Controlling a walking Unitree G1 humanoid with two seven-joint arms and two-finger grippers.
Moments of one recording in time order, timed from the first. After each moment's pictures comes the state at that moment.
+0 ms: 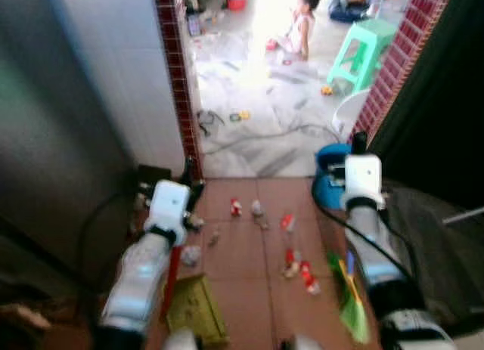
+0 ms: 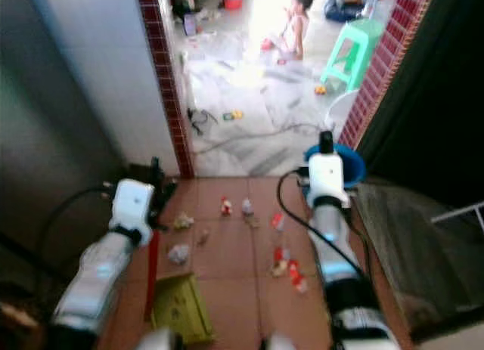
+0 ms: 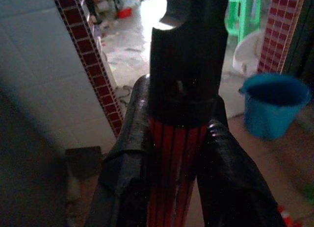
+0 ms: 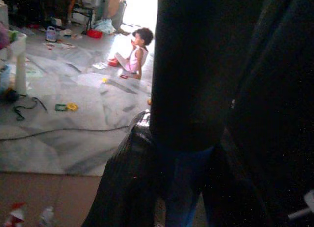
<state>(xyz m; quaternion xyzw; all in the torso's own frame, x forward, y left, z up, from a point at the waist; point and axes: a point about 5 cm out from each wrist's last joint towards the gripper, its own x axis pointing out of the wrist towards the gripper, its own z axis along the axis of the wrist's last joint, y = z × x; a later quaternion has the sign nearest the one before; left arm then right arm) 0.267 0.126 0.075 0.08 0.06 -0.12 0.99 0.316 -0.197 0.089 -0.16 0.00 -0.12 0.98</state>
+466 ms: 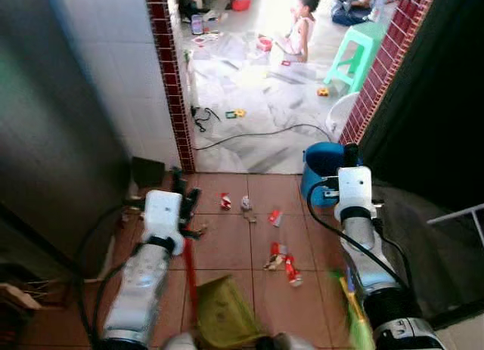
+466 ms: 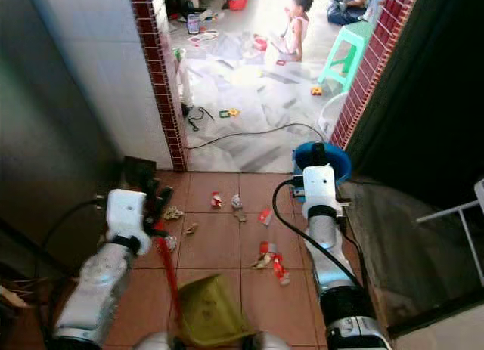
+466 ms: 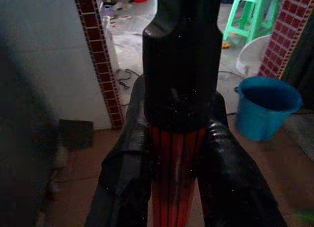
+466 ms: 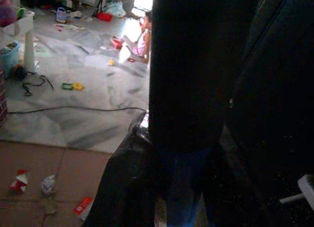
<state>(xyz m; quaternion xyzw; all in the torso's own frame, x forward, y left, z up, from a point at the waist) 0.258 0.146 0.064 0.04 0.09 -0.08 0.99 0.308 -0.183 0.072 -0.15 0.03 -0.10 0.98</state>
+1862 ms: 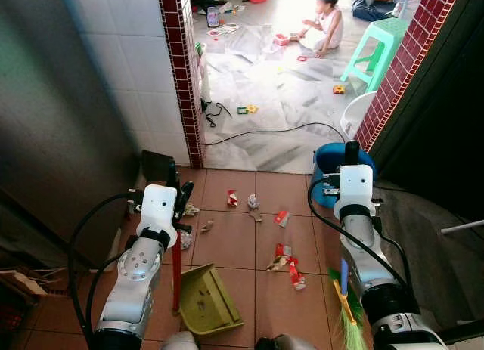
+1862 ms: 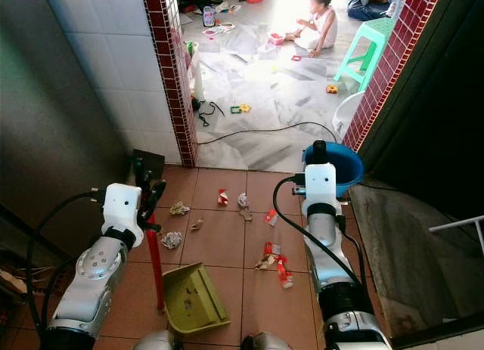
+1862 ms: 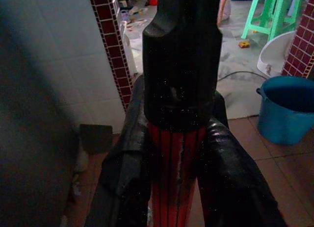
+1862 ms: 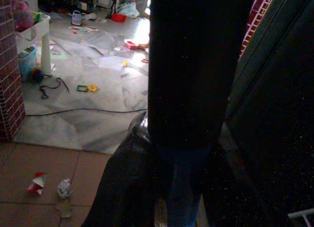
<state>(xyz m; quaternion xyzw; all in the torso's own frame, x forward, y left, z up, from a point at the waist) 0.266 0.149 0.069 0.07 0.07 -0.08 0.99 0.312 -0.184 0.073 -0.13 0.02 -0.10 0.99</state>
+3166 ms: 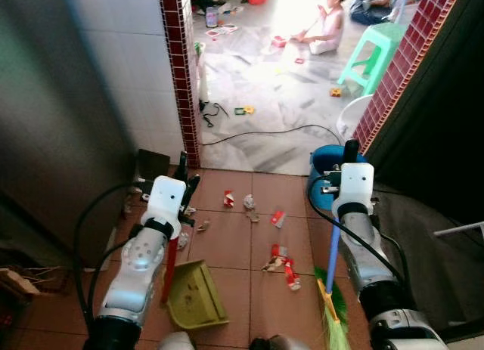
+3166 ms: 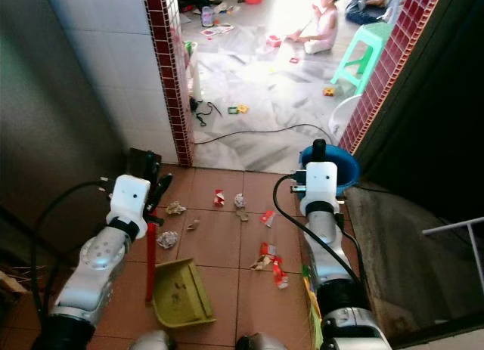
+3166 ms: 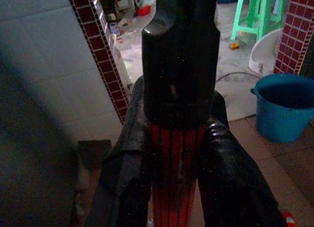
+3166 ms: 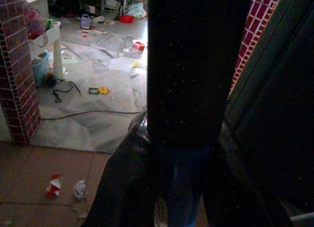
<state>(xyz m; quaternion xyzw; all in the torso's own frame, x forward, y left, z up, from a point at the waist) 0.278 0.145 0.076 0.11 0.05 -0.11 0.99 0.317 -0.177 0.073 -0.09 0.03 -0.08 0.99</state>
